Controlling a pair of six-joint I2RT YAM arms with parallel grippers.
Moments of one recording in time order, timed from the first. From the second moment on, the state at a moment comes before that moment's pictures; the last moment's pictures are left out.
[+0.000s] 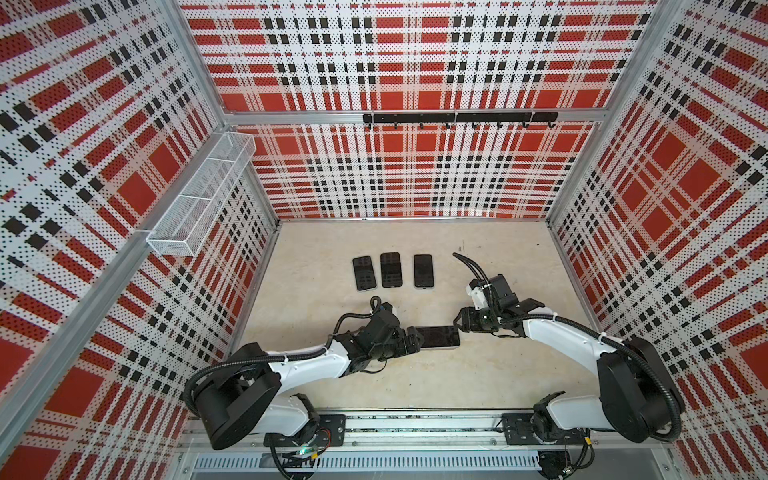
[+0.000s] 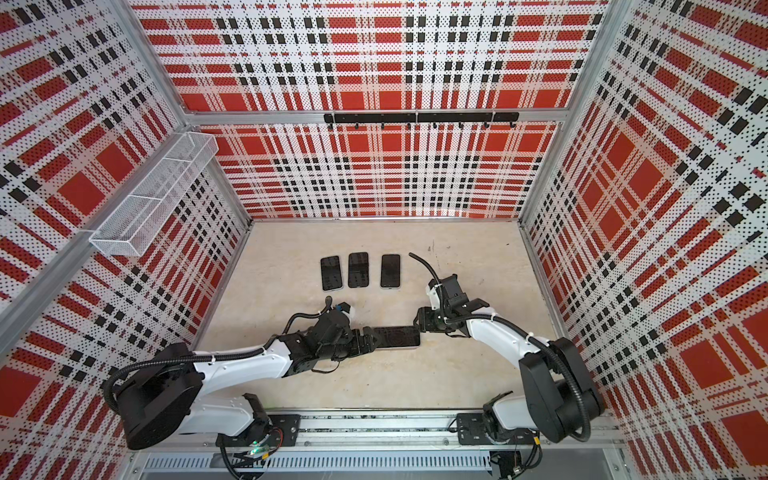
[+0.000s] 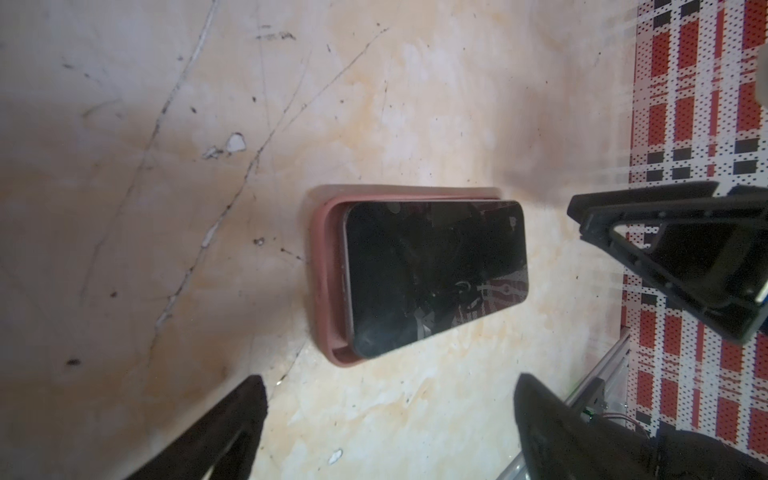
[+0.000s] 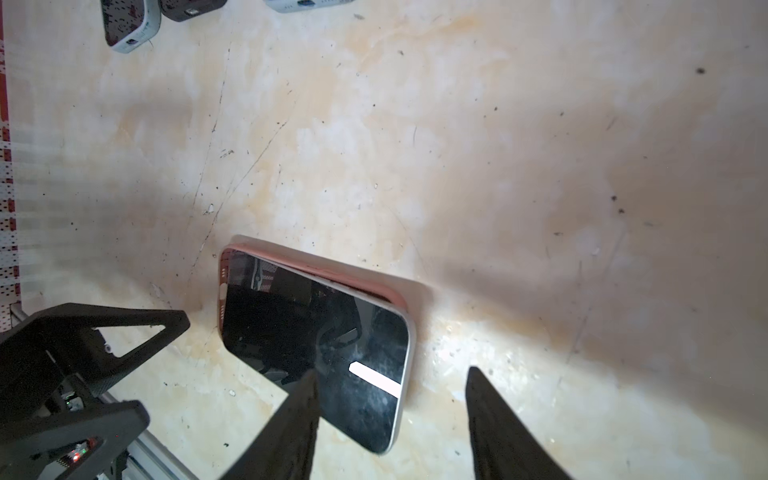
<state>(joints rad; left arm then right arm) -0.85 1.36 0.52 0.06 0.10 -1.00 0.44 1.36 0.73 -0.41 -0.27 0.41</state>
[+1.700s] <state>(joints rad) -0.84 1.54 0.57 0.17 0.13 -1.02 0.50 1.46 0.60 -0.15 -0.34 0.42</state>
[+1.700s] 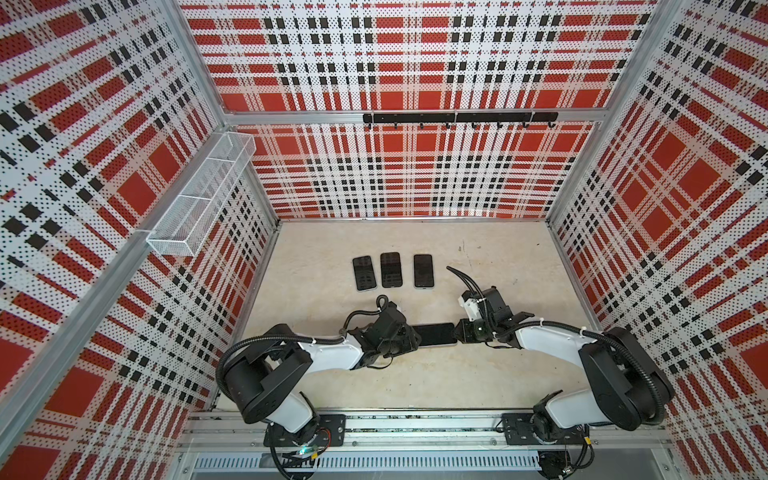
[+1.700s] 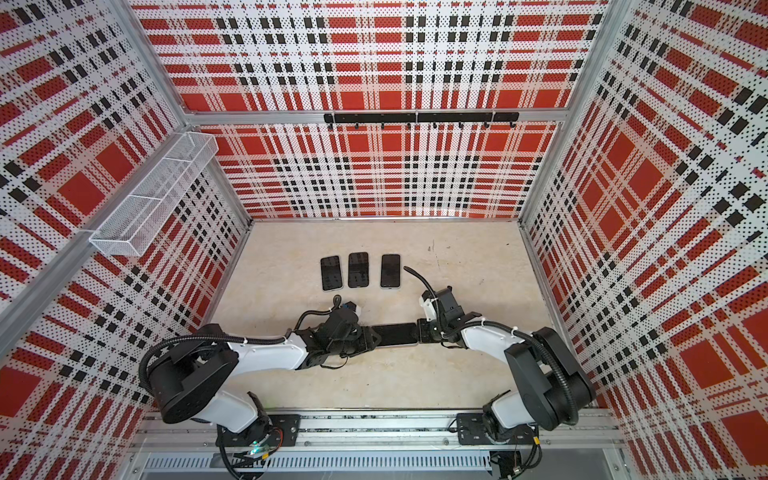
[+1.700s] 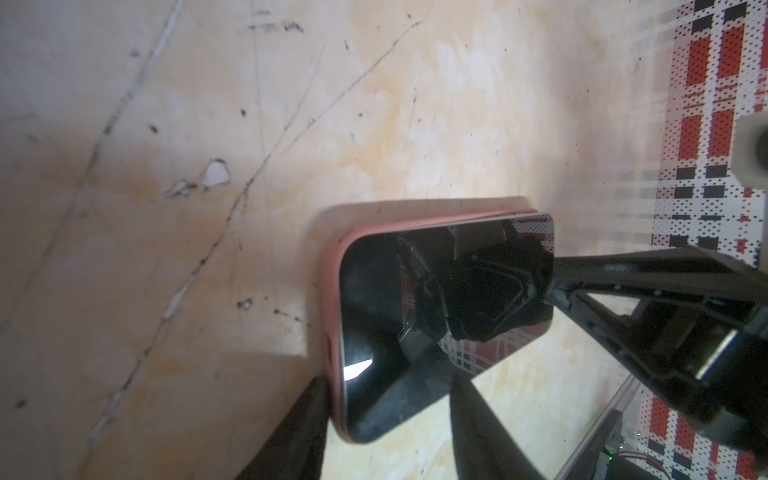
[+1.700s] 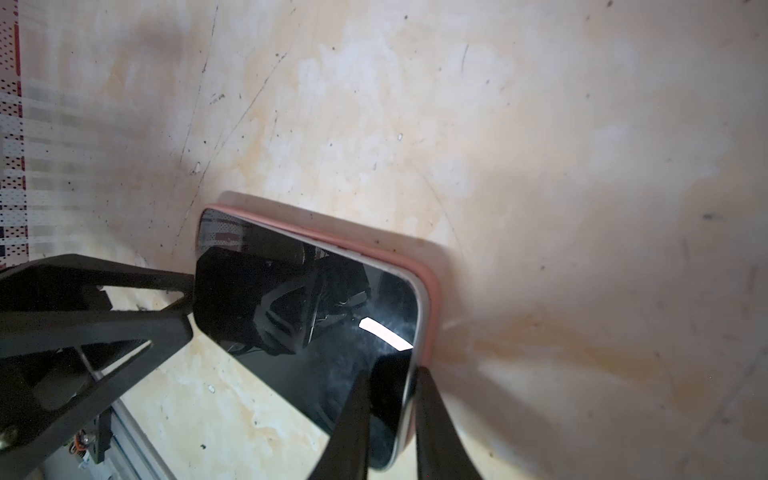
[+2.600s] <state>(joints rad) -0.87 1.60 0.76 -0.20 0.02 -0.88 0.58 1.47 0.58 -0.07 -0.23 0.44</state>
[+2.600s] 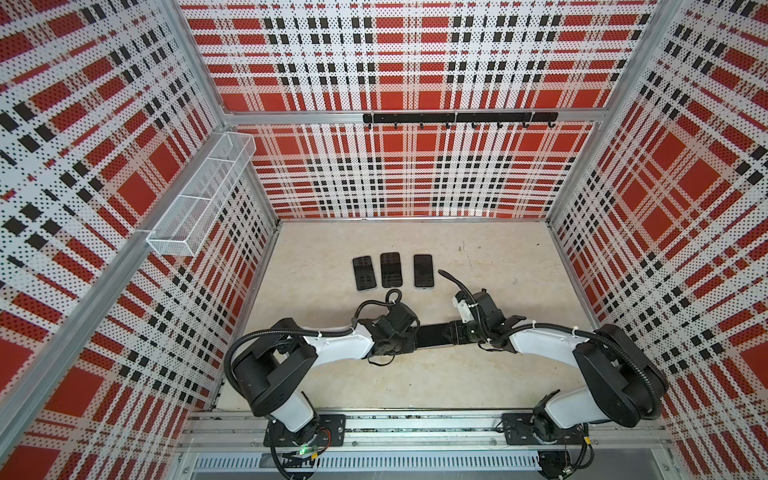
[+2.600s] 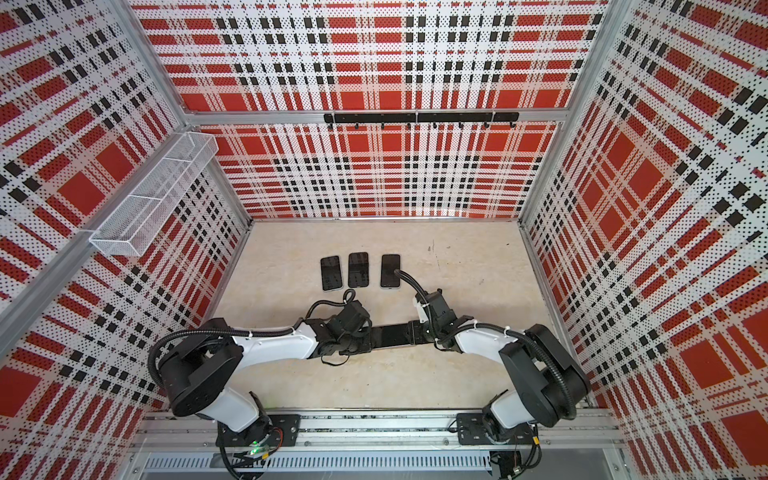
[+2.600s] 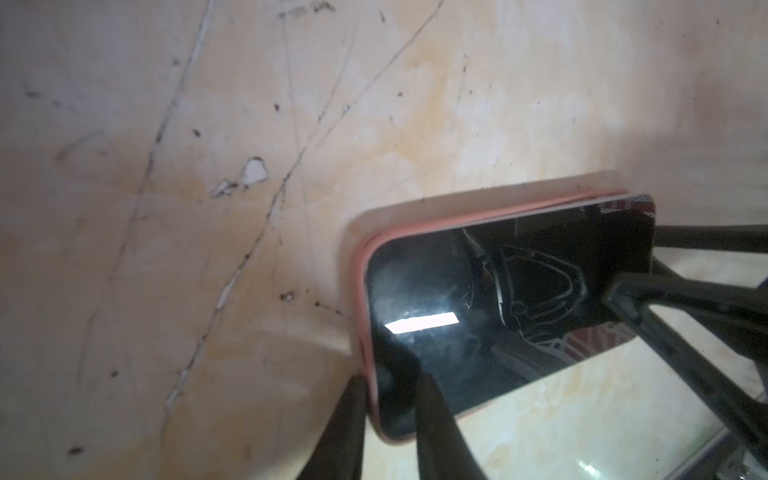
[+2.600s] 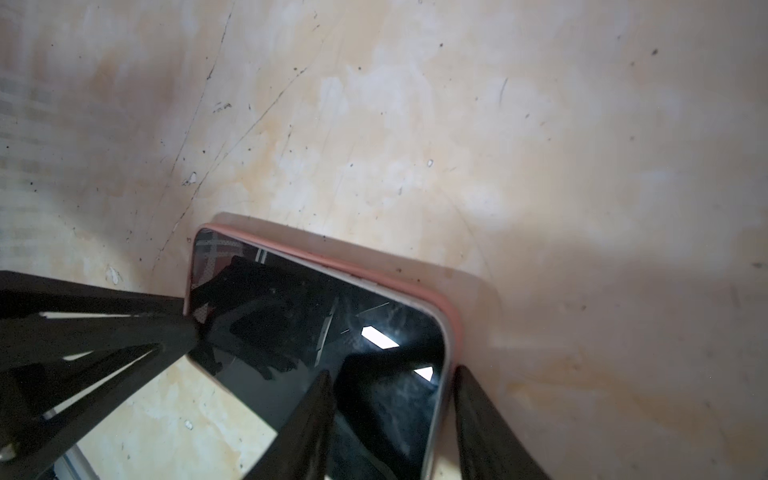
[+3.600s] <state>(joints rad) -0.79 1.41 0.75 -0.23 0.09 -0.82 0.46 1.40 0.58 -0.20 -0.46 0.44</state>
